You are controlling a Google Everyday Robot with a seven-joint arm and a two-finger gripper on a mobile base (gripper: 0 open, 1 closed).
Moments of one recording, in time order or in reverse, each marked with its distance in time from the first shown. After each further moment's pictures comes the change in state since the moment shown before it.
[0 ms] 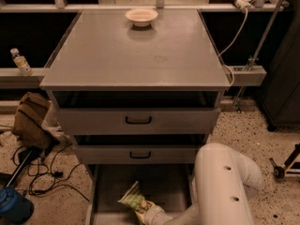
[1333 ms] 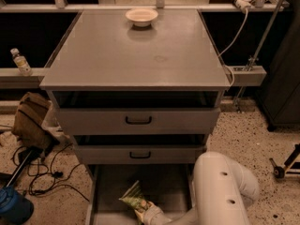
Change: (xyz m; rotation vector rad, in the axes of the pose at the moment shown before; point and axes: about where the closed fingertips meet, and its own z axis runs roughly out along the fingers) arm 0.014 -0.009 0.029 0.033 -0.055 0.052
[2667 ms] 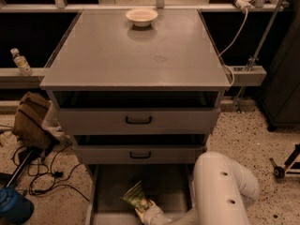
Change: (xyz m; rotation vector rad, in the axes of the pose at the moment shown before) arm 0.000 0.000 0.000 0.000 0.000 0.000
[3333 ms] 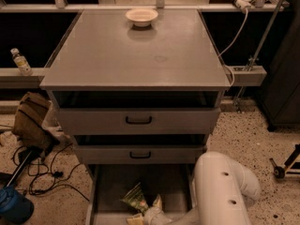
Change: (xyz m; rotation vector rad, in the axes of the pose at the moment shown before) arm -0.001 -0.001 -0.001 0.003 -0.002 0.002
